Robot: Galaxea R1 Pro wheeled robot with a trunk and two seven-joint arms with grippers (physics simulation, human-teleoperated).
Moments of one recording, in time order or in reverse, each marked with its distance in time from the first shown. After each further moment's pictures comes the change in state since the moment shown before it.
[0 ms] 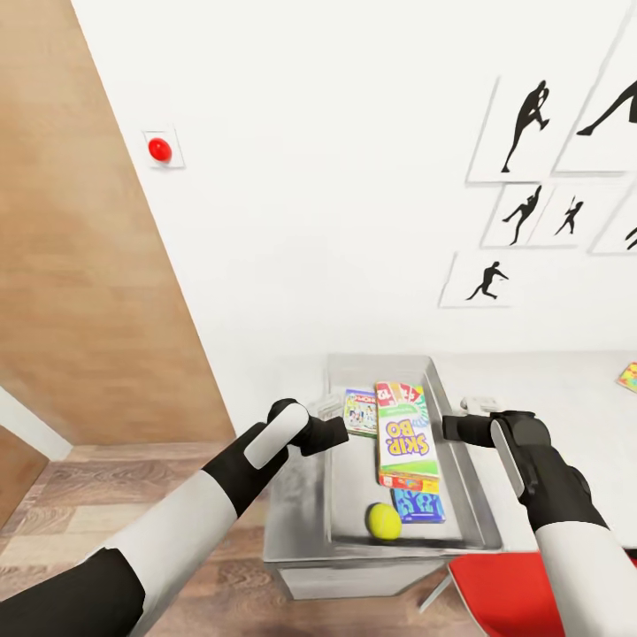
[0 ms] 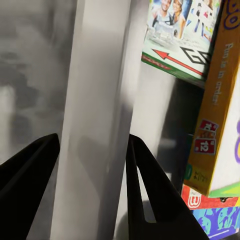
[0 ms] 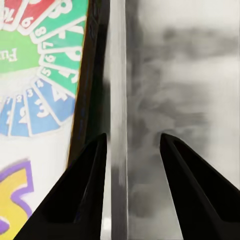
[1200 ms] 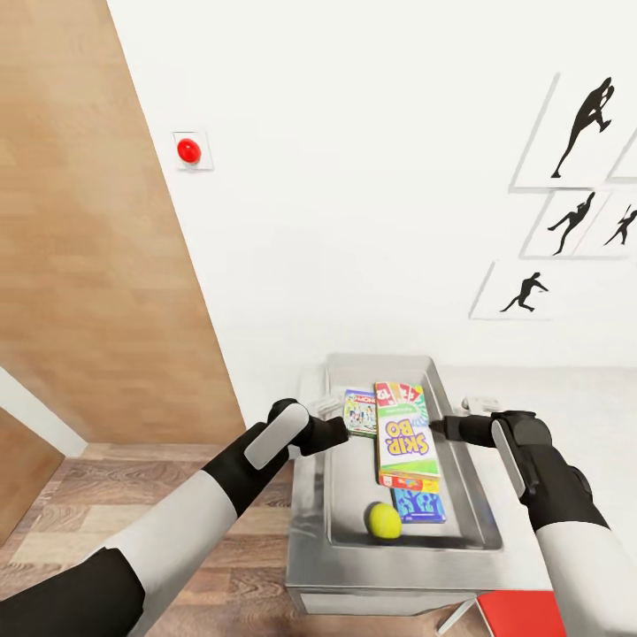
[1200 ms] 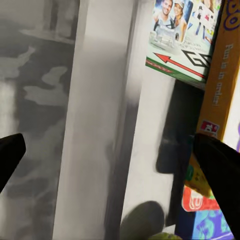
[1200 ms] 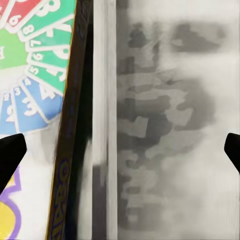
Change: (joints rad) left arm -0.001 0.001 -0.006 -0.001 -0.003 -0.006 0.003; right arm 0.000 -0.003 -0.001 -0.001 0.016 -0.001 -0.003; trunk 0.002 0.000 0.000
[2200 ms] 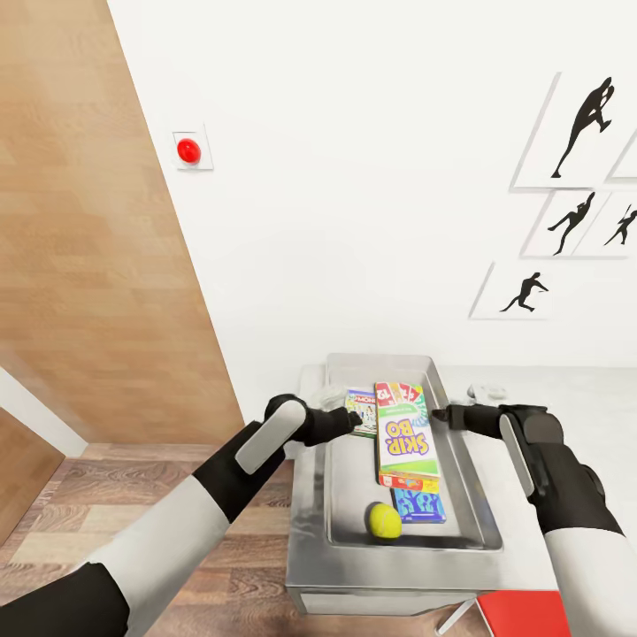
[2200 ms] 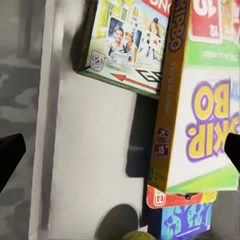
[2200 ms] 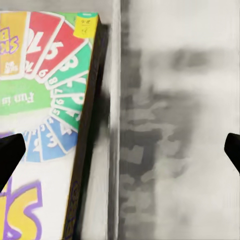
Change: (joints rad) left arm 0.029 0.027 0.003 -0.160 -0.002 -0.004 0.016; right arm 0.019 -0.011 -0.003 -0.121 -0.005 0.003 0.008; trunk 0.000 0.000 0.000
